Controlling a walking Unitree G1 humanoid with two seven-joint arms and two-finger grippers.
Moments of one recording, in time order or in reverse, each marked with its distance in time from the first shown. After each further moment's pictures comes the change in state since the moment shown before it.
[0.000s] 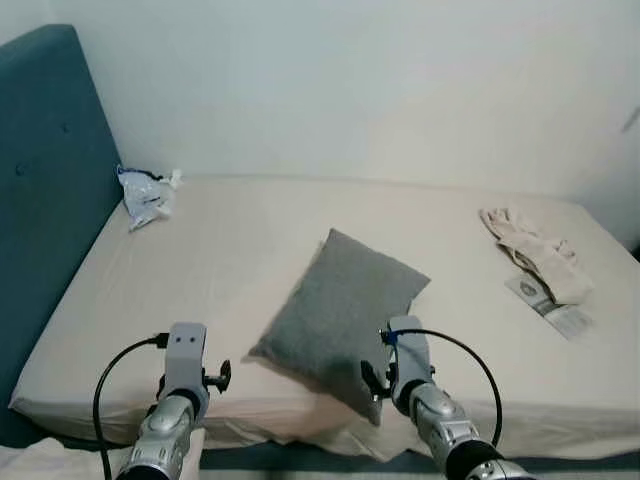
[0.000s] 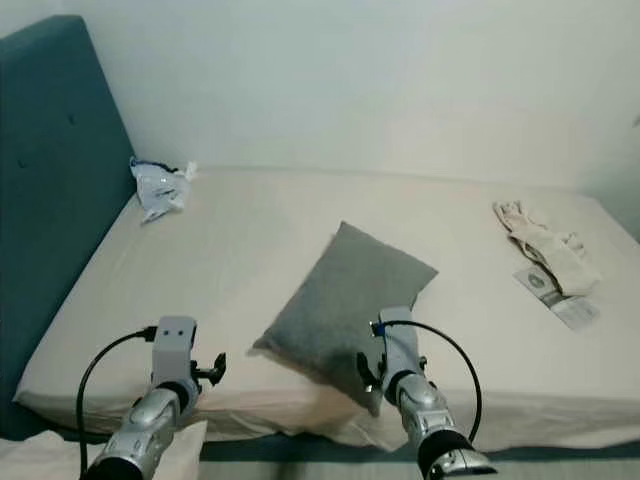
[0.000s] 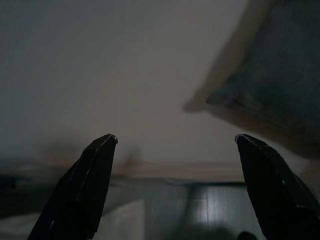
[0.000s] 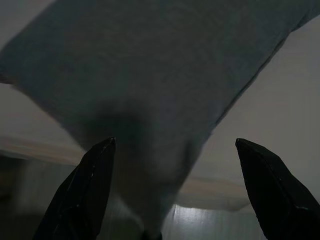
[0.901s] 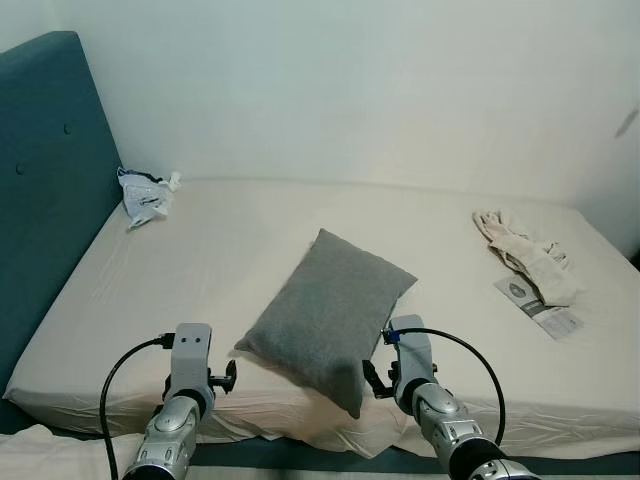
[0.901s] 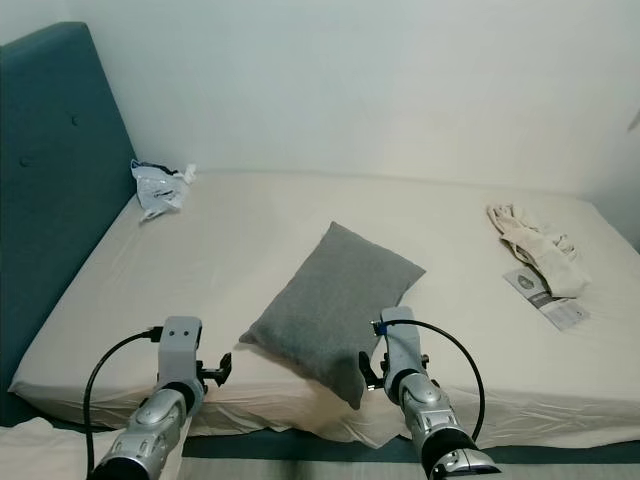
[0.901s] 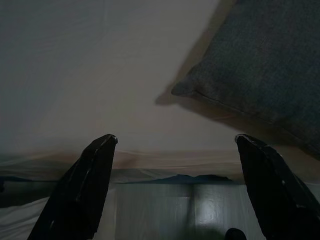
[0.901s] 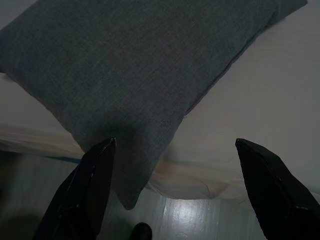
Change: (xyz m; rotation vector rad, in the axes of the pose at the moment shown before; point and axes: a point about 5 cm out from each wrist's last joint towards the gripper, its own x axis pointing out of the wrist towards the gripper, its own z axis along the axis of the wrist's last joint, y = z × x) left arm 0.000 -0.006 0.000 -0.002 -0.004 -0.015; right arm -0.001 -0.004 -0.002 -0.011 0.005 0.003
